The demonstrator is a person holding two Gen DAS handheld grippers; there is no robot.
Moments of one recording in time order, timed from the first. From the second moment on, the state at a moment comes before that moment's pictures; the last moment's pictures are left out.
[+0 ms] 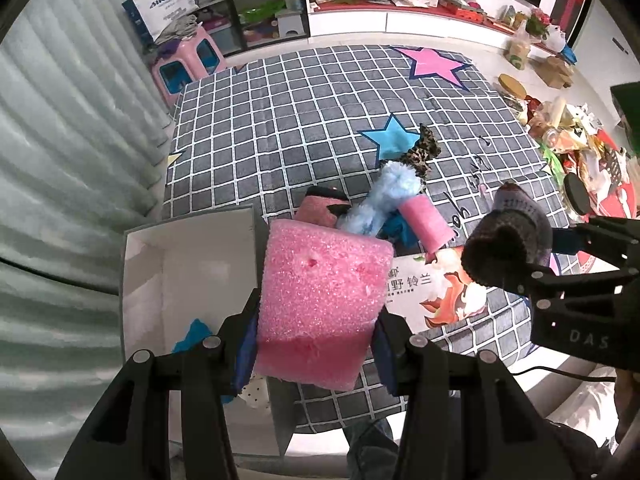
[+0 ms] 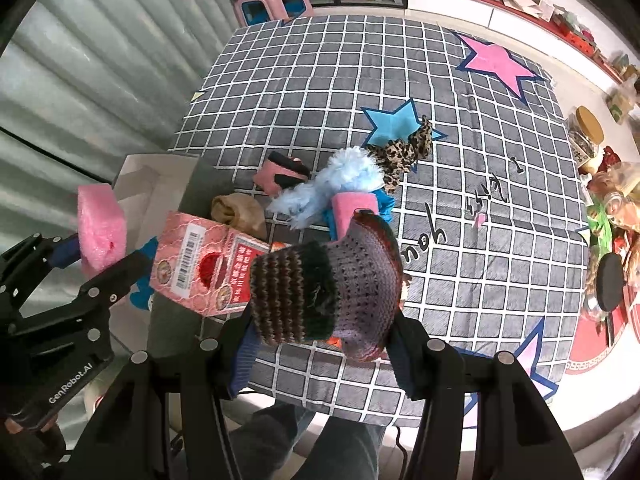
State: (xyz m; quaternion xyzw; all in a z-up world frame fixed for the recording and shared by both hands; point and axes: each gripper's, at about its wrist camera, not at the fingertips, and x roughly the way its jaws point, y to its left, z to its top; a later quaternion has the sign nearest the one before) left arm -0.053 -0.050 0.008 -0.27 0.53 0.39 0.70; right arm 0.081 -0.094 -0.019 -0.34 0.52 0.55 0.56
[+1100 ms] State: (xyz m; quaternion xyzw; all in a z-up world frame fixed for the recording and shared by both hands) left arm -0.209 -0.066 -0.007 -0.35 0.50 0.48 0.63; right arm -0.066 -0.071 -0.008 -0.40 0.45 0.63 0.48
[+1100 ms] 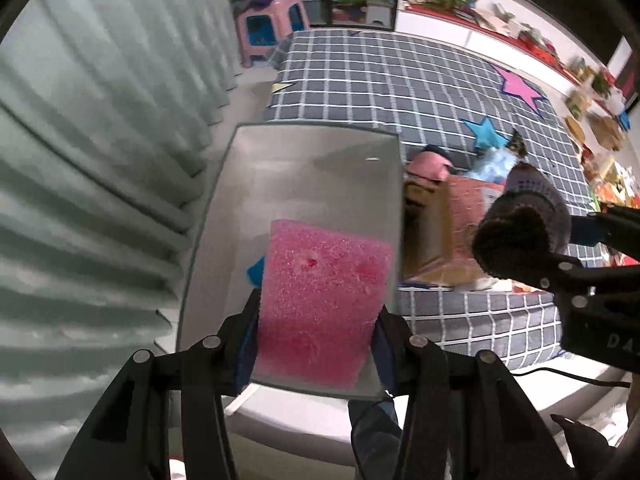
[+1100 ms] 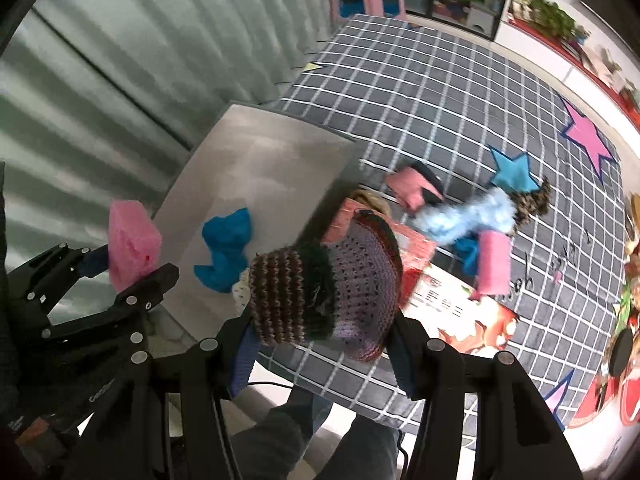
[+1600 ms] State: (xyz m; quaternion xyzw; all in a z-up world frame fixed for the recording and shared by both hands) left arm -0.254 -0.068 -0.030 -0.40 0.49 0.51 0.58; right arm -0.124 -0.052 -0.014 -0.43 0.43 0.66 0.44
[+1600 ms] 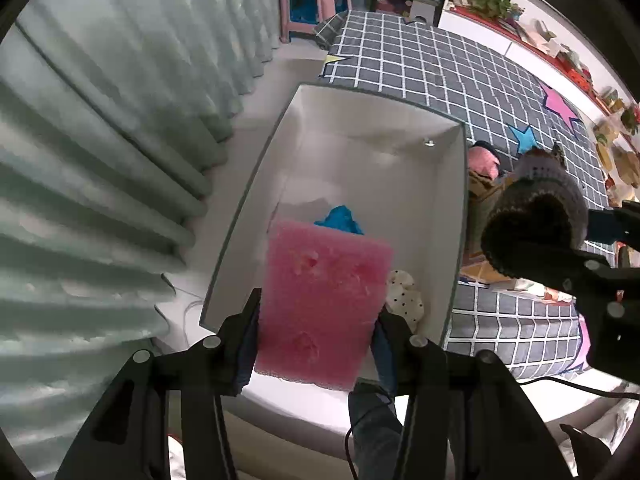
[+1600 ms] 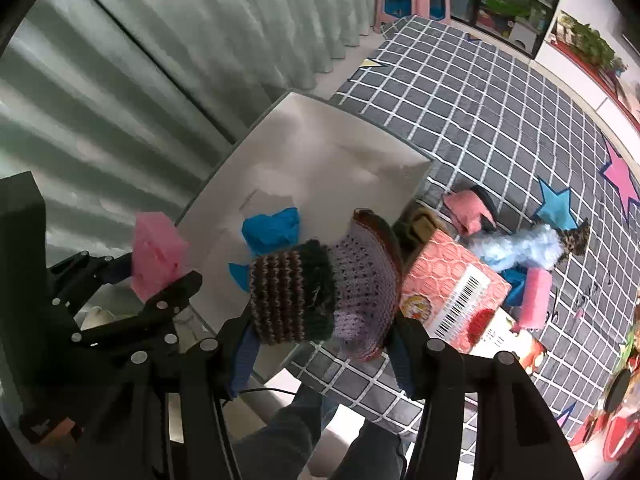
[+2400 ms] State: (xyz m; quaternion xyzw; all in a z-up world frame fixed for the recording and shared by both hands) left arm -0.254 -0.050 -0.055 -0.43 0.49 0.51 0.56; right arm -0.140 -0.022 -0.030 -0.46 0.43 0.65 0.42
